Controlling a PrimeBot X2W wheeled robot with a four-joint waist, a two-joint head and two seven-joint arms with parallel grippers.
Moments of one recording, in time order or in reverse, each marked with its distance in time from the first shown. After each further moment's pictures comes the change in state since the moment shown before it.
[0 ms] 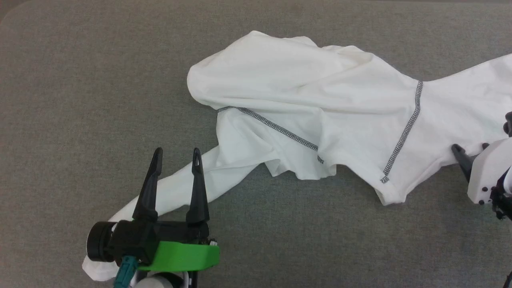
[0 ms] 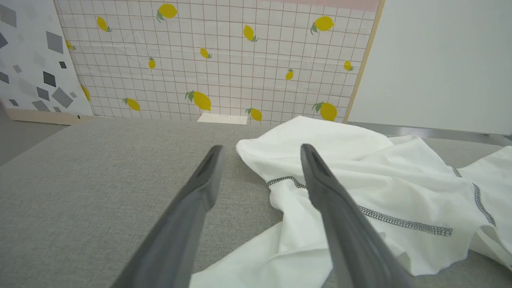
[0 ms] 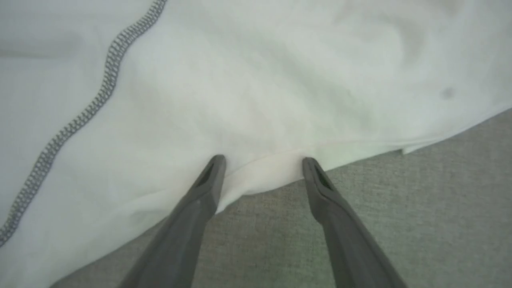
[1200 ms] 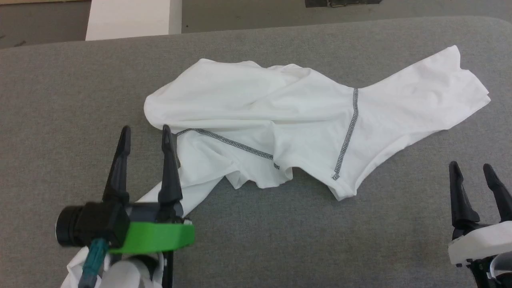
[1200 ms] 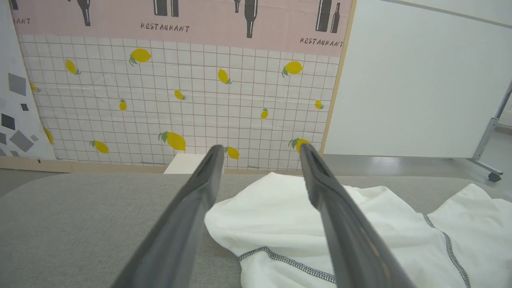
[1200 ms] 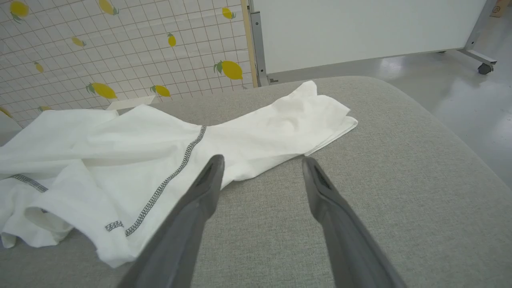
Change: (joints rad) left arm -0.123 0.178 -0.040 0.010 -0.150 0.127 0.003; right arm 0.404 0.271 -0.077 -0.433 -0.022 0.000 -0.526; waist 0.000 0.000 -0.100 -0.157
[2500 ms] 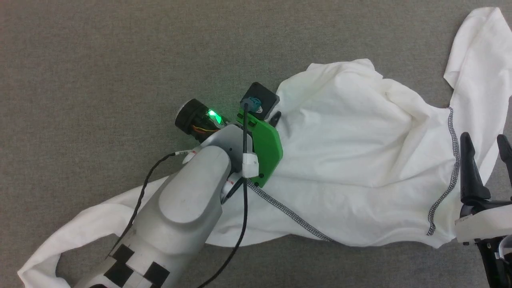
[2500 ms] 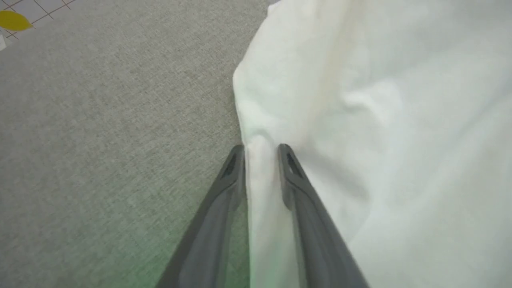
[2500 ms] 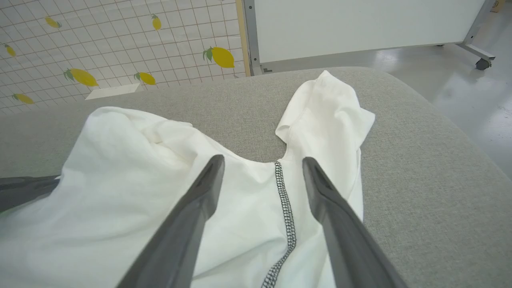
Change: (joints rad) left arm -0.660 -0.141 -0.376 0.742 -0.006 -0.355 0.563; right arm -0.079 0.000 -0.008 -0.052 -0.013 0.000 0.000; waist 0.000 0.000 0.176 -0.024
